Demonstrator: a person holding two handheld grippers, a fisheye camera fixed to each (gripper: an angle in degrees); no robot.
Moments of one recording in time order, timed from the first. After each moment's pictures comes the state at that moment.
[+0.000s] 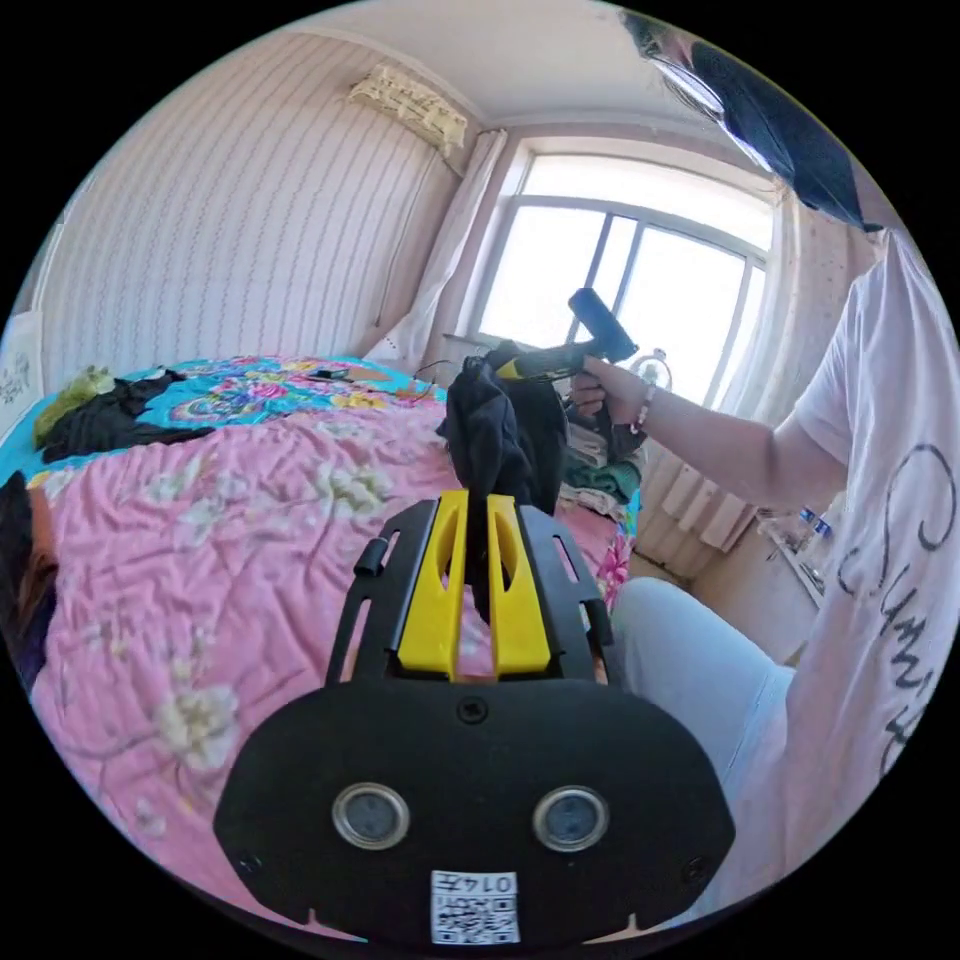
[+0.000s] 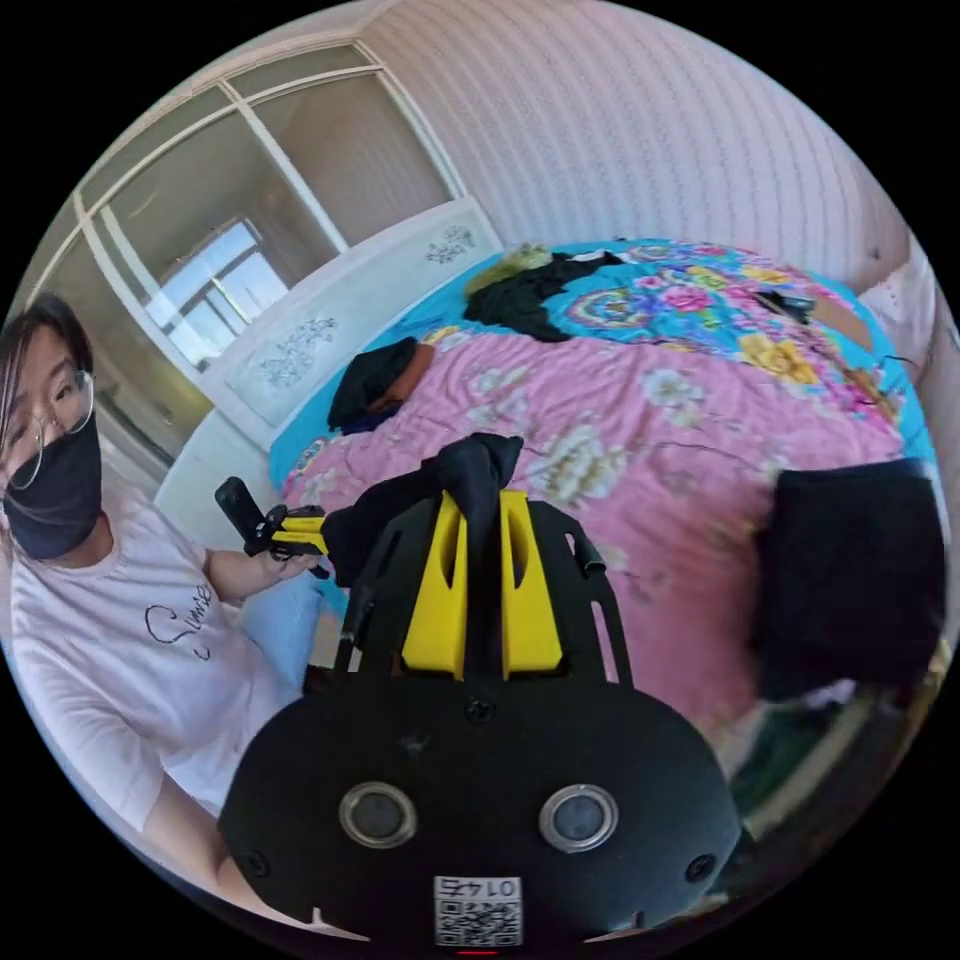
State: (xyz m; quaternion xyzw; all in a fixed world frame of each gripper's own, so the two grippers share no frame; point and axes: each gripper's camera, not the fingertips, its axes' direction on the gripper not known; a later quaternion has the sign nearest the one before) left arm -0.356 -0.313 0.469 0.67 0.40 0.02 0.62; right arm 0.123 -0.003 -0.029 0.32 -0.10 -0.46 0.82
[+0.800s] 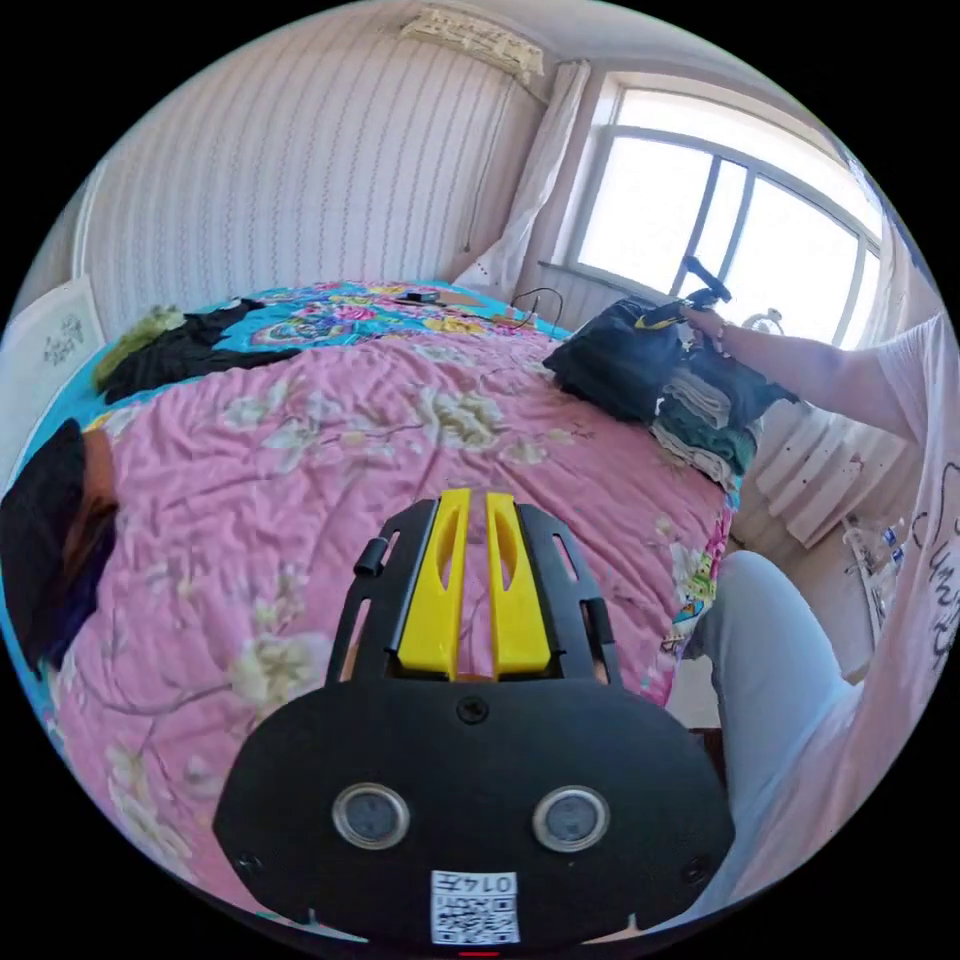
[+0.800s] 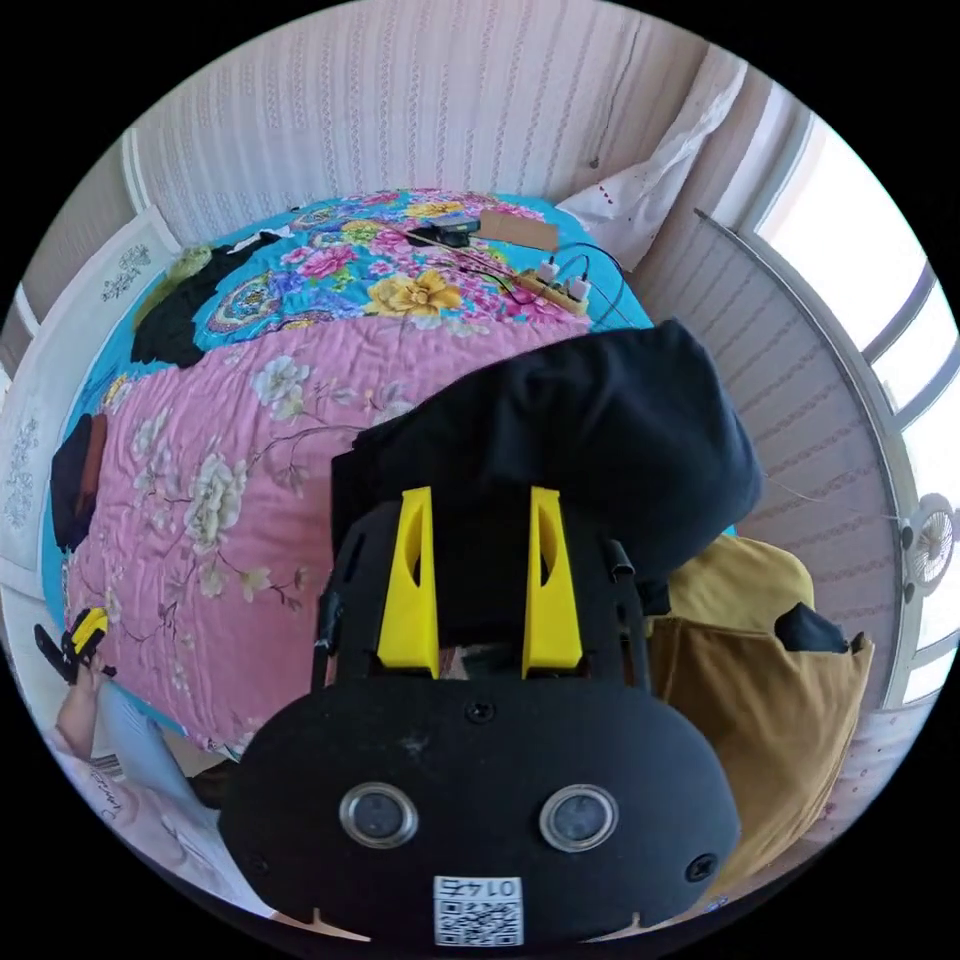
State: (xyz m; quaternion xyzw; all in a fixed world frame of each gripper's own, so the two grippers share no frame) left arm -0.426 -0.312 0.501 0.54 0.34 -0.09 0.76; right arm 0.199 -0.147 -0.046 0.39 0.12 -0.18 0.89
